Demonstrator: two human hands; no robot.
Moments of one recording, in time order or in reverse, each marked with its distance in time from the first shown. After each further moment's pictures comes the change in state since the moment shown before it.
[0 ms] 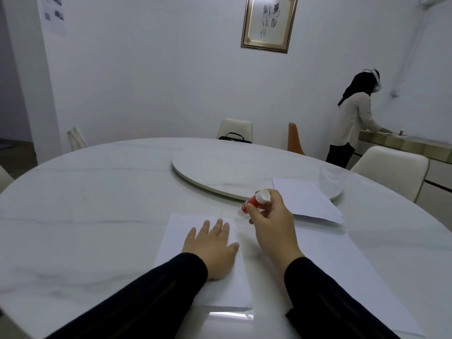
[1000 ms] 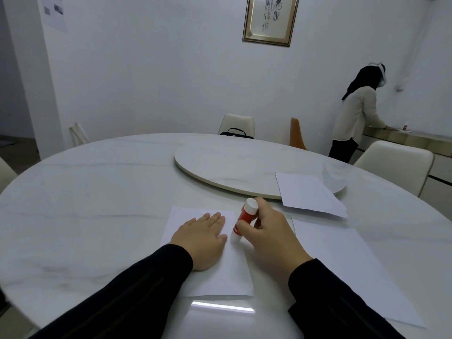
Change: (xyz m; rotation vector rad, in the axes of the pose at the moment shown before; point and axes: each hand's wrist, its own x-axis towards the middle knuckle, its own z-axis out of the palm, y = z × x) left_hand 0.003 -0.030 0.000 -0.021 0.038 0.113; right_hand -0.024 -0.007 -0.003 -0.288 -0.268 -0.086
